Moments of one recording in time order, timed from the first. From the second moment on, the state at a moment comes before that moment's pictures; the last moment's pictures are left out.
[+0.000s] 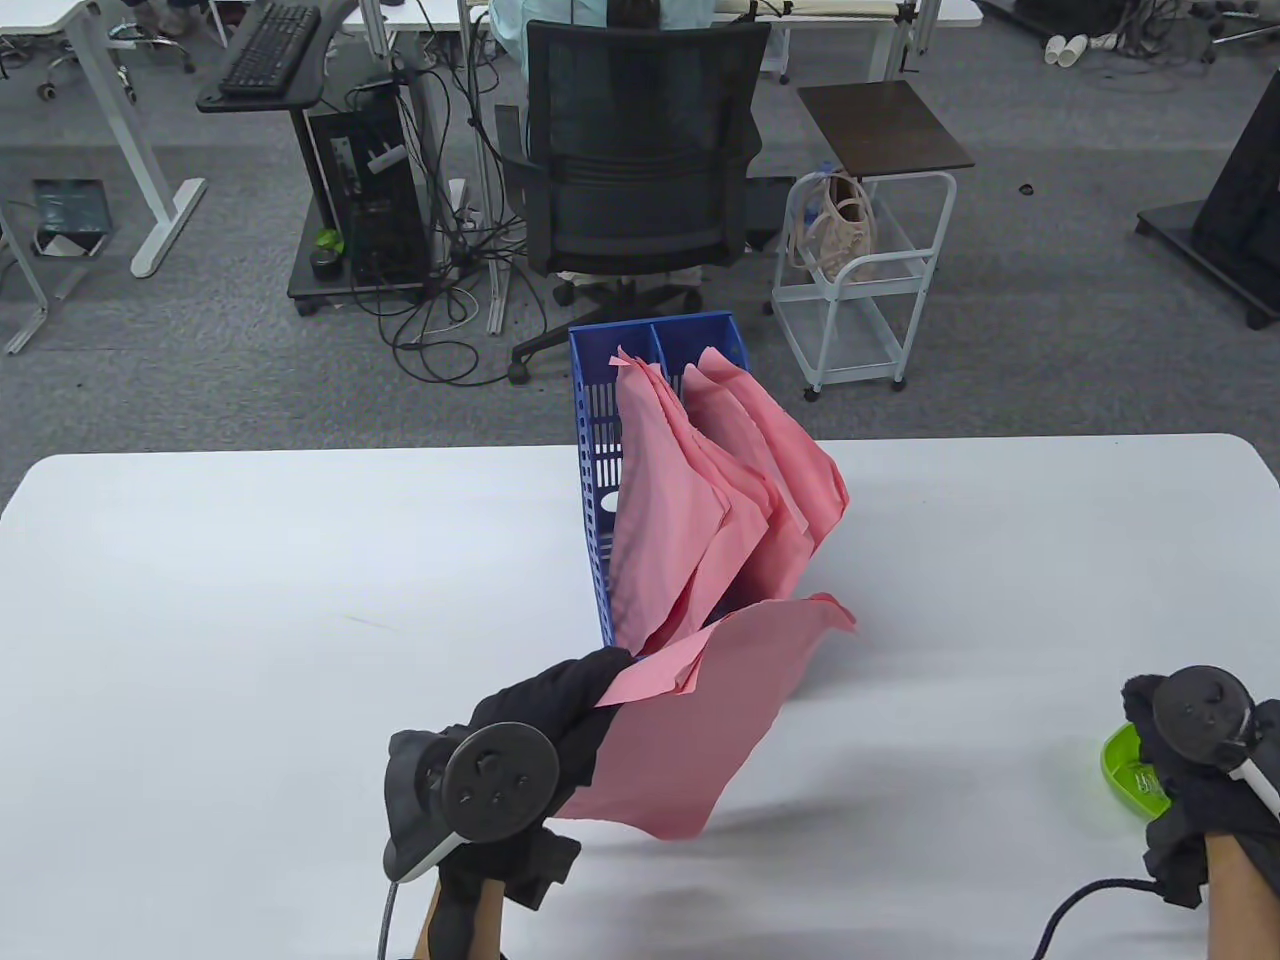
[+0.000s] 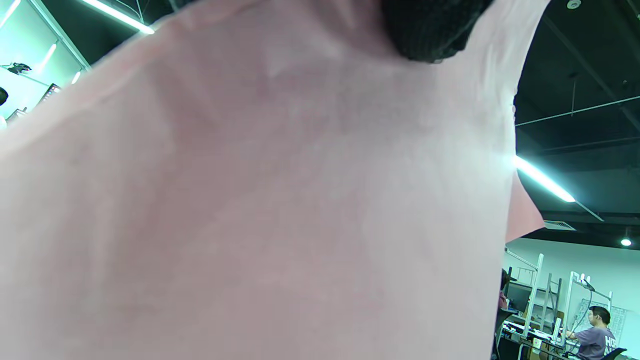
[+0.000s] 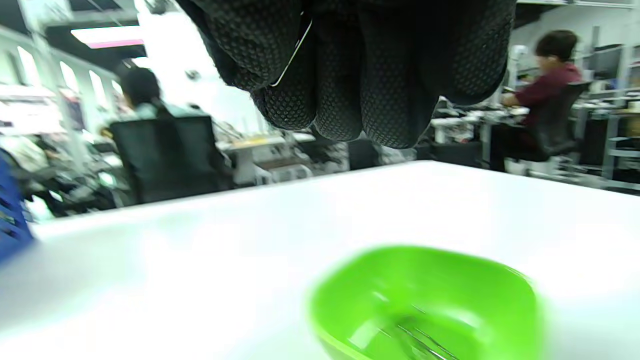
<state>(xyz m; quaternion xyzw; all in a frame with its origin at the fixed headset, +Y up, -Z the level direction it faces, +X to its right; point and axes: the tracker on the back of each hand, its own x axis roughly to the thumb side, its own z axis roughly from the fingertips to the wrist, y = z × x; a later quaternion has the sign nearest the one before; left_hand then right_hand) -0.140 -0.576 -0.281 0.18 -0.17 0.21 0.94 0.417 -0.680 -0.335 -0.15 -0.01 0.99 0.06</state>
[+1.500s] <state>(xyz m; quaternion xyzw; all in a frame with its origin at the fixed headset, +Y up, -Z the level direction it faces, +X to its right) -0.147 -0.583 -0.290 0.13 -0.25 0.38 0.88 0.185 -0.632 -0.355 0.41 0.11 0.78 0.45</state>
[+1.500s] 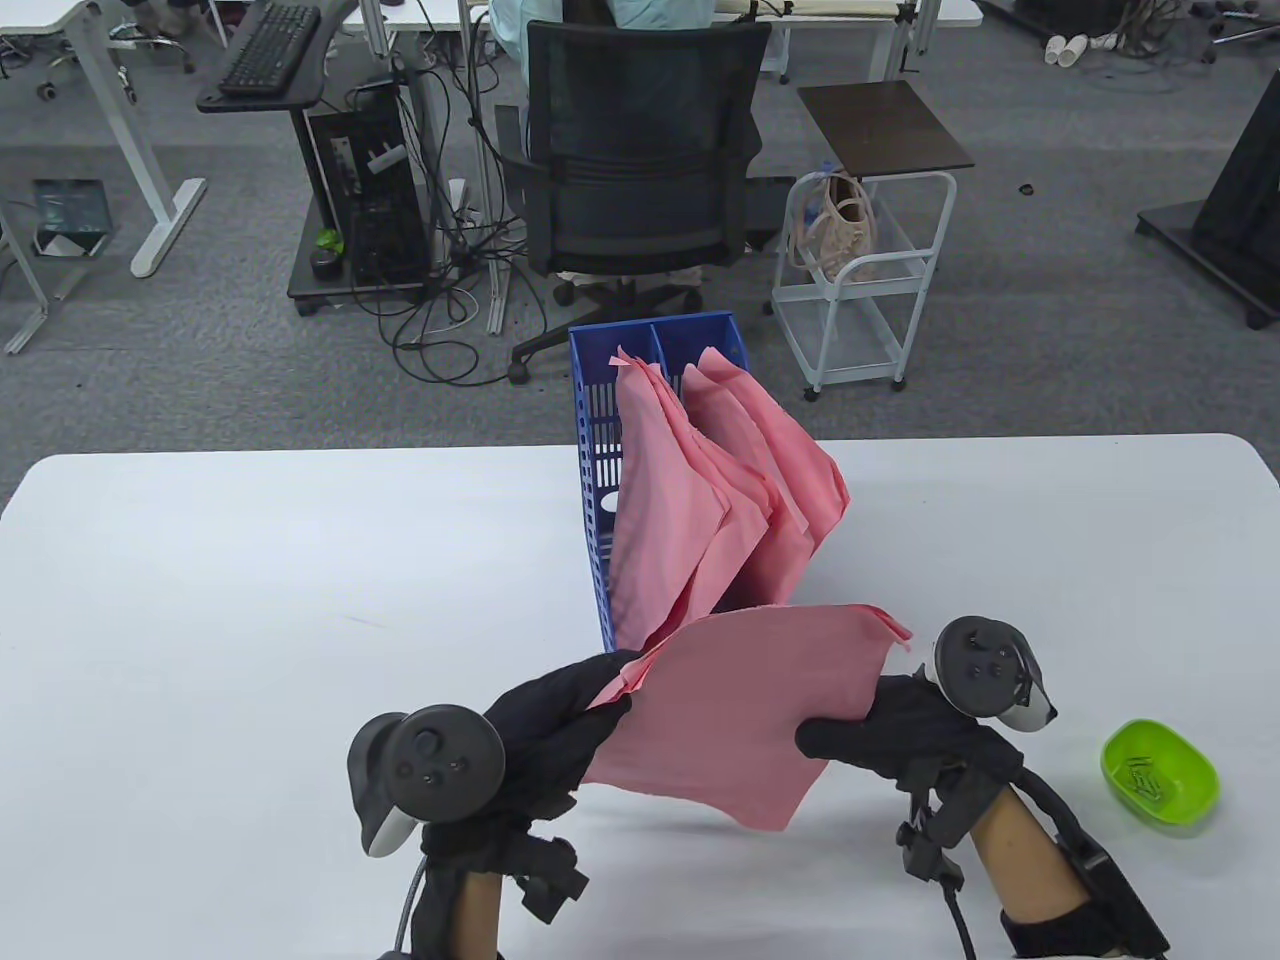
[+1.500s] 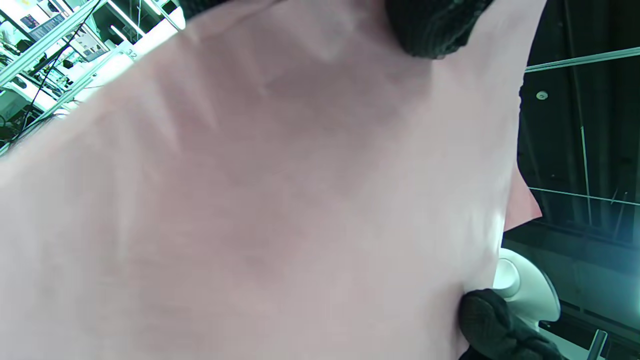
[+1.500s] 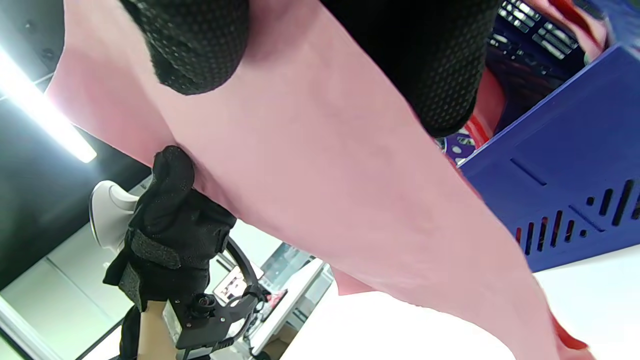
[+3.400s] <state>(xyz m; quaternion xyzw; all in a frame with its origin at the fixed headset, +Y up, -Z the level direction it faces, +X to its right) -0.190 -0.687 -0.321 0.04 -0.08 0.04 1.00 0.152 -0.606 -0.422 0.18 -0.16 0.83 0.51</state>
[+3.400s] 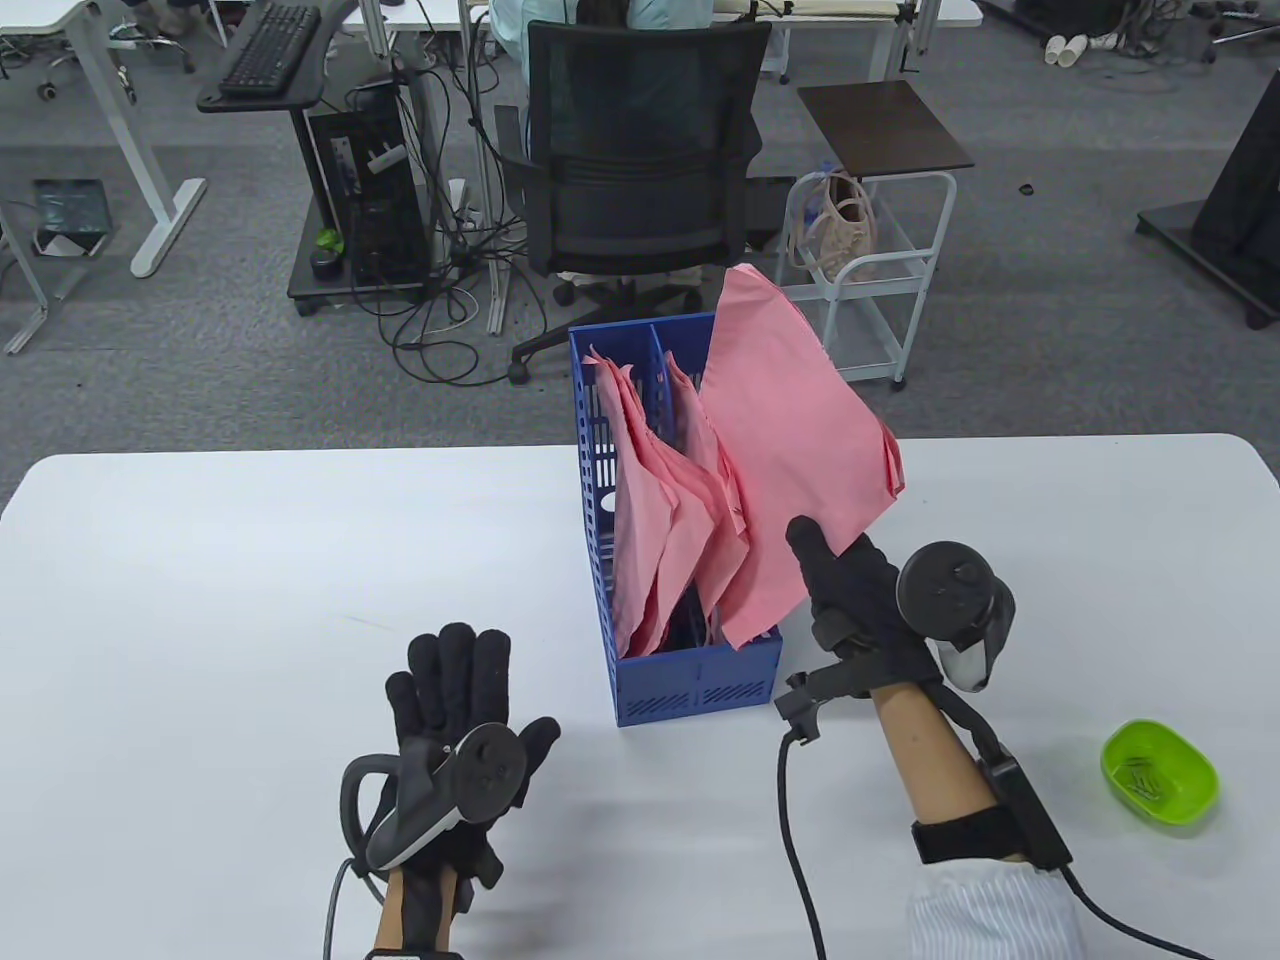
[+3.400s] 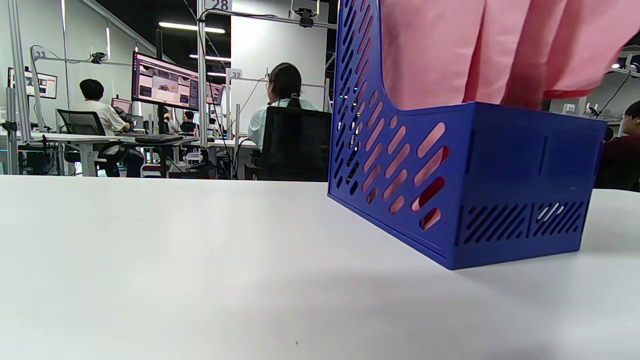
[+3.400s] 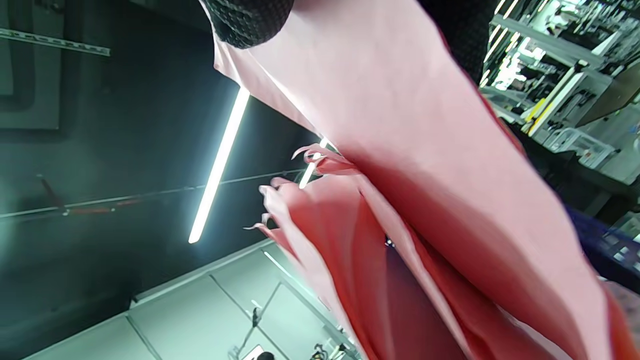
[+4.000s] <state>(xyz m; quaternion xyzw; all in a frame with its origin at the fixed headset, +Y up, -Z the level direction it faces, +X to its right) -0.190 -0.688 -0.319 0.04 -0.08 0.03 1.00 0.133 -0.686 -0.462 0.11 -0.03 0.93 0.35</state>
